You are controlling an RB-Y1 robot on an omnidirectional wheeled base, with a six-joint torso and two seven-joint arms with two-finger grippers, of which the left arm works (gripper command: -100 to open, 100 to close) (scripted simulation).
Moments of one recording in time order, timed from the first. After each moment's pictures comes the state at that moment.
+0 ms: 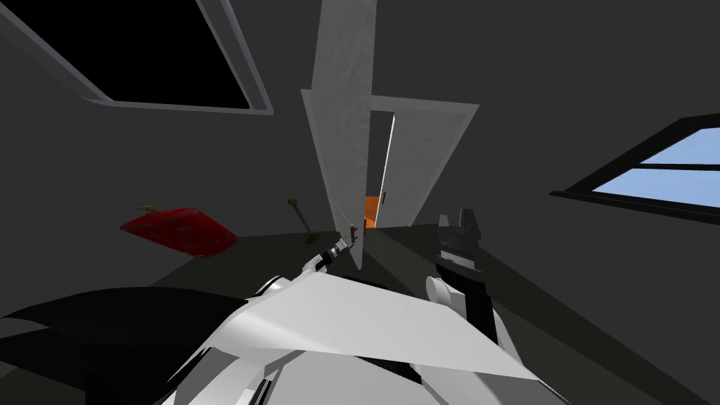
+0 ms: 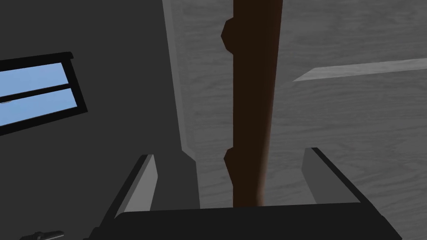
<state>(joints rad) -0.15 0.23 -0.07 -0.57 -0.60 -1.10 -0.98</state>
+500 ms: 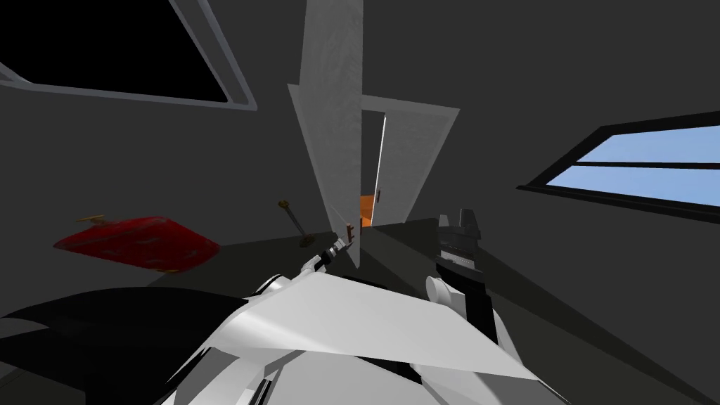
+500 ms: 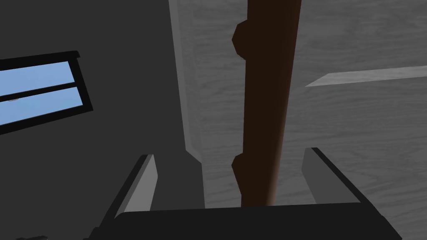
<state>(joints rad) -0.16 0.25 -0.08 -0.54 -0.52 -1.10 -1.02</state>
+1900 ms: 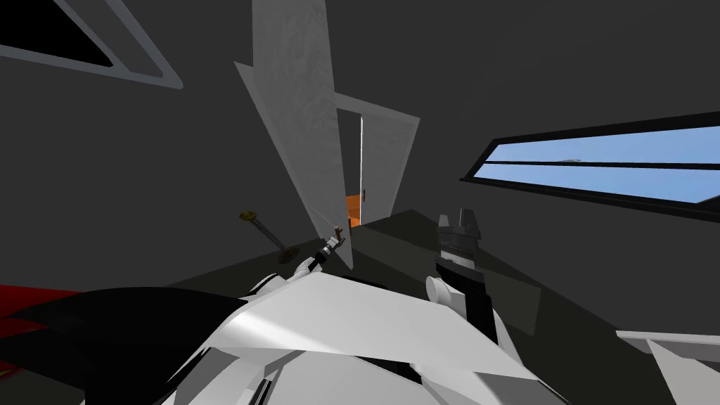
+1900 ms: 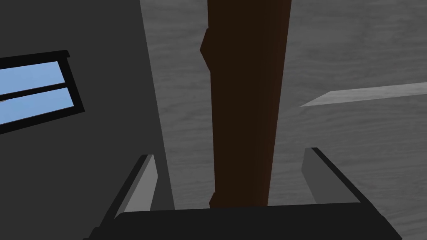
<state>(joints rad) -0.14 0.32 -0.15 -0.51 -0.21 -1.05 -1.12</state>
